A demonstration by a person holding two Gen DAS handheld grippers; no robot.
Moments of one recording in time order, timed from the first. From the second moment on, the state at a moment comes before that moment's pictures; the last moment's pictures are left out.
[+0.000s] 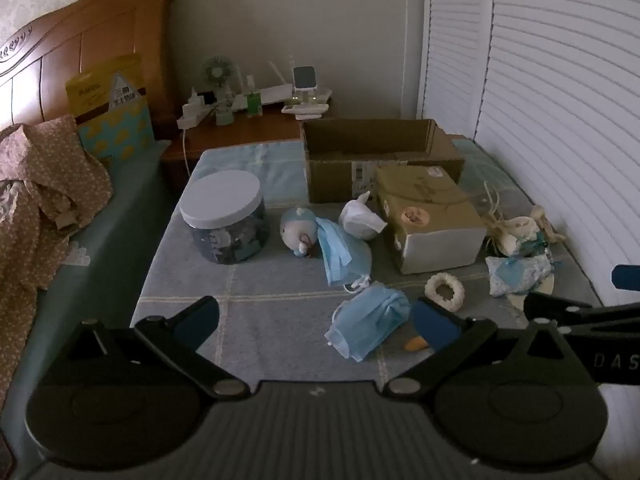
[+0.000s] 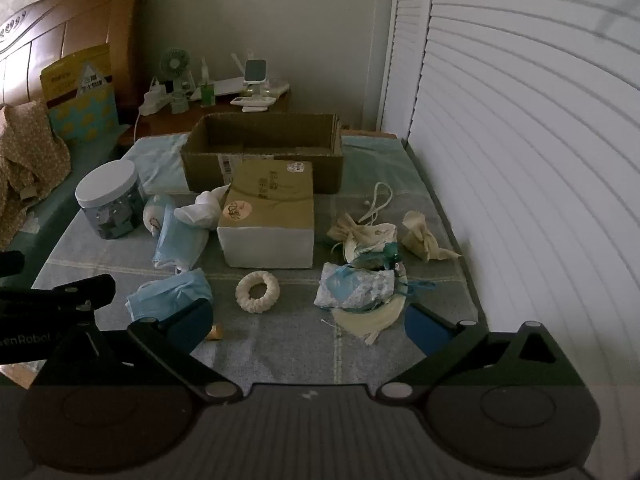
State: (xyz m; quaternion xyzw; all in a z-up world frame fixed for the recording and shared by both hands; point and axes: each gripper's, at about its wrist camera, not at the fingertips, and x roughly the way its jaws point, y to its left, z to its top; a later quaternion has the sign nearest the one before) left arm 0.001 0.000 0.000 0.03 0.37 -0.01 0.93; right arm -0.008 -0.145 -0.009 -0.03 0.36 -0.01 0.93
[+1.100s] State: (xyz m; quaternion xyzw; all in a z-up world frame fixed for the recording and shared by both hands) left arm 0.000 -0.002 0.002 0.03 0.36 -0.01 0.93; right arm -0.009 -0.146 -0.006 -0.04 0.36 -0.01 0.93
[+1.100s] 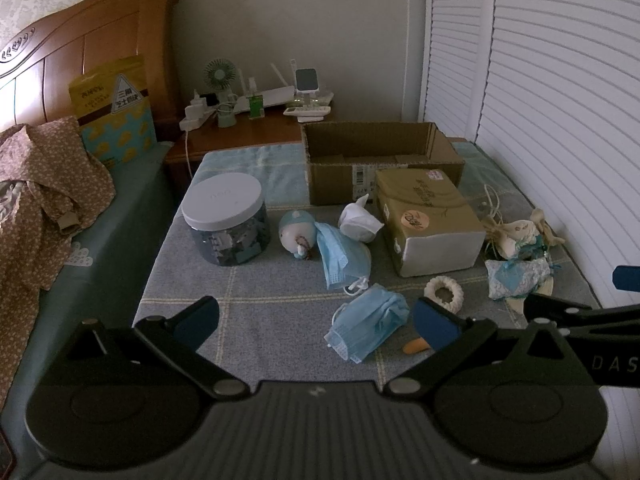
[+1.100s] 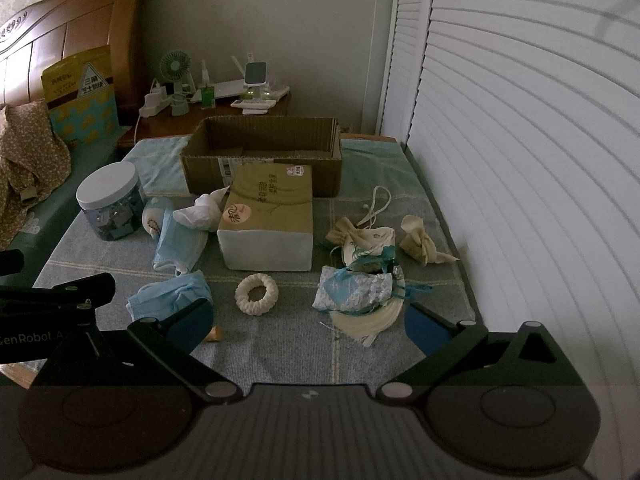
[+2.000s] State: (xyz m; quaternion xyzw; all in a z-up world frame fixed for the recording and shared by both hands) left arm -0.001 -0.002 0.002 0.03 0.36 -0.01 0.93; right arm -0.010 -0.147 -0.006 -0.04 0.36 -0.01 0.93
